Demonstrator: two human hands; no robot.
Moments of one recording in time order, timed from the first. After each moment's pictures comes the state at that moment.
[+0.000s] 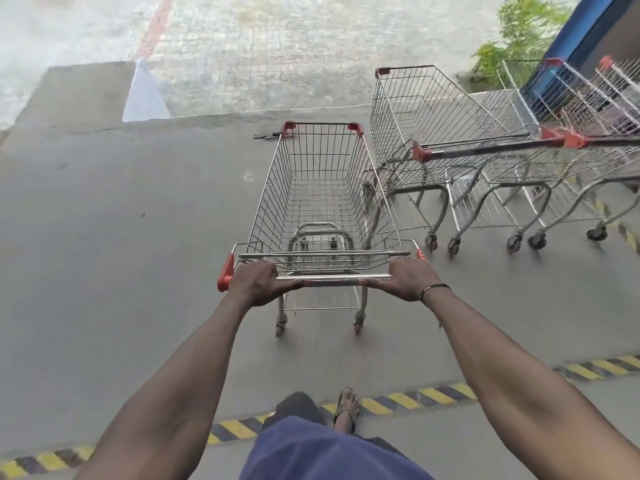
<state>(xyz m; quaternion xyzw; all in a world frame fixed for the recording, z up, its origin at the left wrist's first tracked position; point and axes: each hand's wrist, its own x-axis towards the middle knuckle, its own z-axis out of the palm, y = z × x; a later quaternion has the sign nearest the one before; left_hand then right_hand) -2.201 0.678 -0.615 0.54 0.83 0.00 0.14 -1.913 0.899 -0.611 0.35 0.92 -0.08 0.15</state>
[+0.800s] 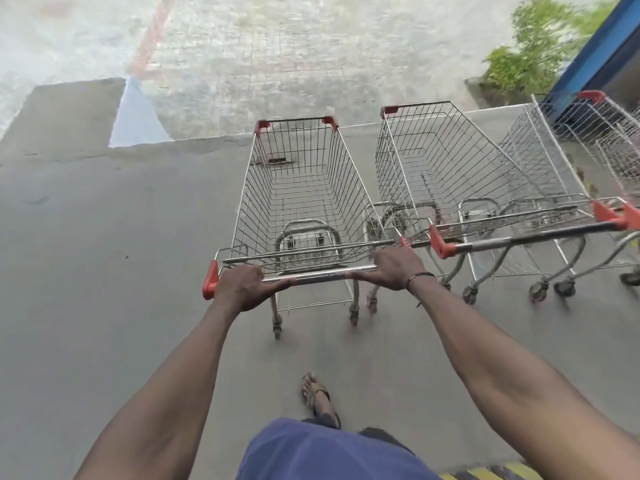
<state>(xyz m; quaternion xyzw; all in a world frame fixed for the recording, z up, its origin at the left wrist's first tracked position) -2.380 0.930 -0.616 0.49 0.86 -0.01 0.13 -2.119 1.177 -0.610 0.28 0.95 -0.08 0.14</state>
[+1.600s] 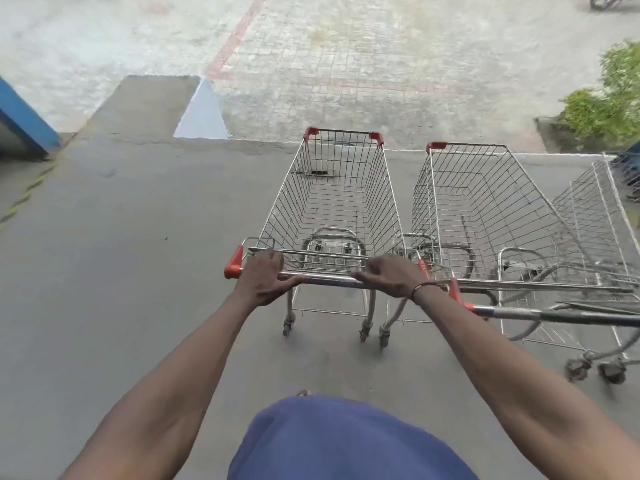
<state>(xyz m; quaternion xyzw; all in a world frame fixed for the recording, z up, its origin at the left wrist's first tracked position) -2.389 0.976 -0.612 0.44 0.88 0.12 0.08 -2.178 1.240 -0.595 0.21 0.96 -0.18 0.10</state>
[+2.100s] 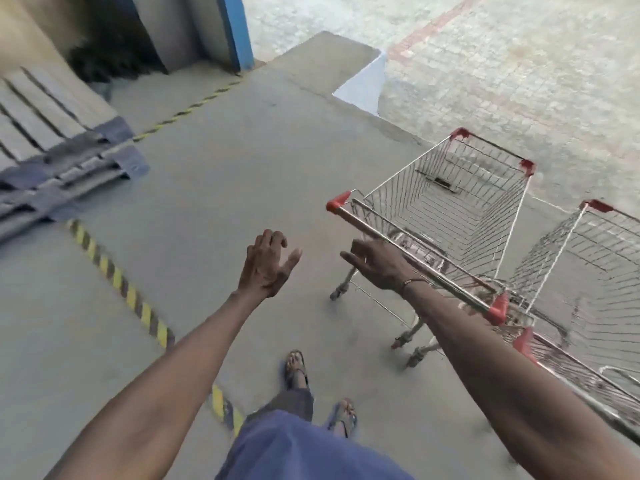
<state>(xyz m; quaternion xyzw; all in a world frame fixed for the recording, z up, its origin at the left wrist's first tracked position) -2.248 0.792 -0.608 0.11 0.96 0.27 -0.04 -2.236 1.087 -0.586 -0.12 0.96 -0.24 0.05</state>
